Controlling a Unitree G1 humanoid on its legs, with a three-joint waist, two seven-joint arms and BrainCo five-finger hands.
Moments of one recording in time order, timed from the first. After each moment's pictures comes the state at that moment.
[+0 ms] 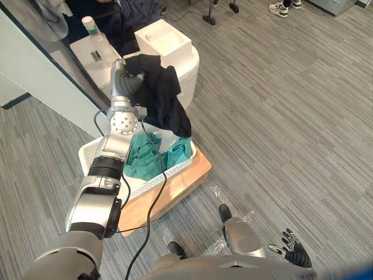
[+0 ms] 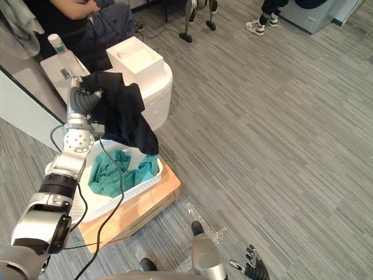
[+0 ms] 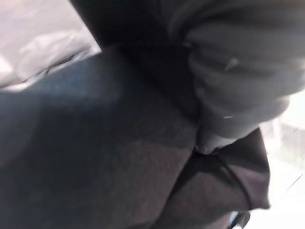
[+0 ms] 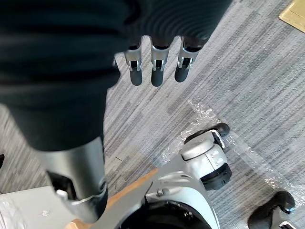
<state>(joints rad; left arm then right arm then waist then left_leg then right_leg) -0.64 0.41 -0.05 0.57 0.23 -0.19 0.30 0.37 -0.11 -0.28 0.84 0.05 -0.39 0.23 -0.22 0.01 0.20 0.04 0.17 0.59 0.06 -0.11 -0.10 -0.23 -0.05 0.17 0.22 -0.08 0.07</state>
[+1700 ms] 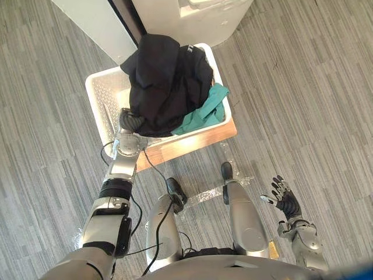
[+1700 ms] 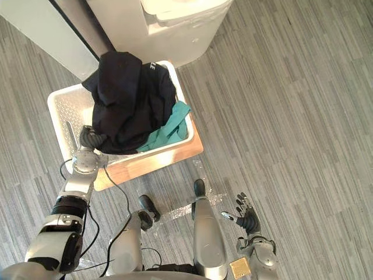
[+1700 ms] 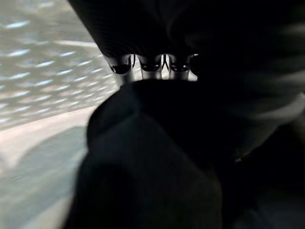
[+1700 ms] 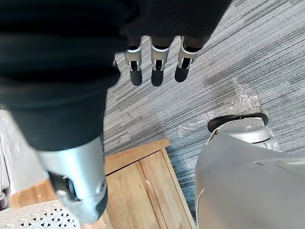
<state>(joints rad) -0.50 0.30 0.10 0.57 0.15 0.01 0.33 0.19 -0.12 -0.17 0.56 0.15 -0.33 0.20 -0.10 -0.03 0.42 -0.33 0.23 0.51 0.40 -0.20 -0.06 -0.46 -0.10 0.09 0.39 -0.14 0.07</state>
